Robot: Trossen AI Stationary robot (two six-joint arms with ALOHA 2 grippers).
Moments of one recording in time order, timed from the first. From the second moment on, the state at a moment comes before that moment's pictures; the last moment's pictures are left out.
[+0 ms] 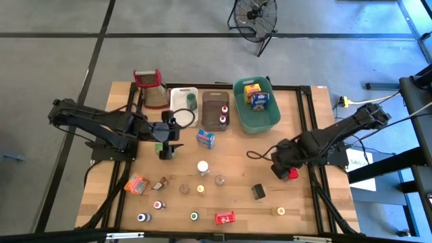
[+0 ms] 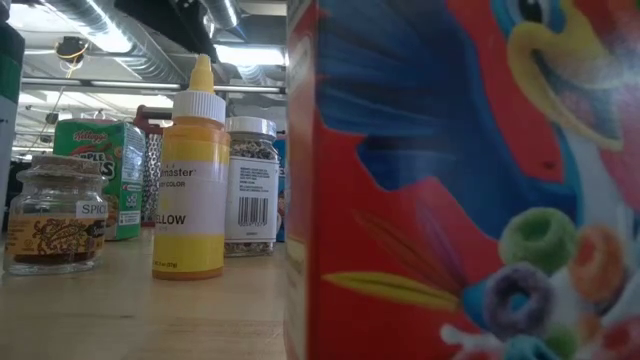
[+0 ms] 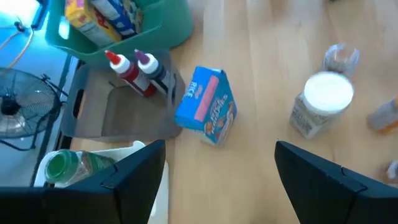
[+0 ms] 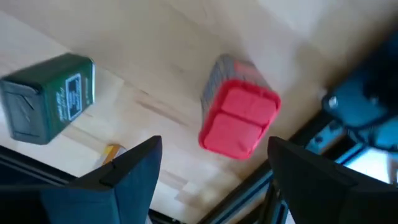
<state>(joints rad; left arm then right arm) -0.19 1.07 1.00 -0.76 -0.37 0.02 0.46 1.27 1.02 -1.30 -0.16 1.44</state>
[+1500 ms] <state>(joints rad) -0.19 1.07 0.96 -0.65 -0.37 0.12 0.96 1.68 1.00 -1.19 0.03 2.14</state>
